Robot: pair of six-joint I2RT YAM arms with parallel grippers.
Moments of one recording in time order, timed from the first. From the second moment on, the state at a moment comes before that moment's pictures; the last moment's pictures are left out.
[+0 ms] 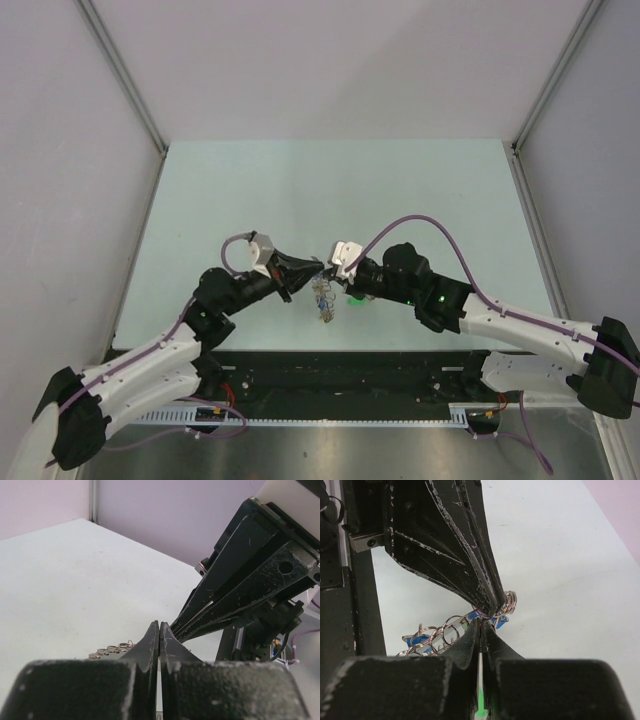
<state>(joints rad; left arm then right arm) -0.73 0.80 0.35 0.61 0.37 -0.30 1.04 1.09 0.78 0.08 -0.14 -0.30</state>
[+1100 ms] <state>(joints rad) -0.57 1.11 0.90 -0.52 0.84 0.53 1.06 1.14 0.85 -0.12 -0.21 -0.41</state>
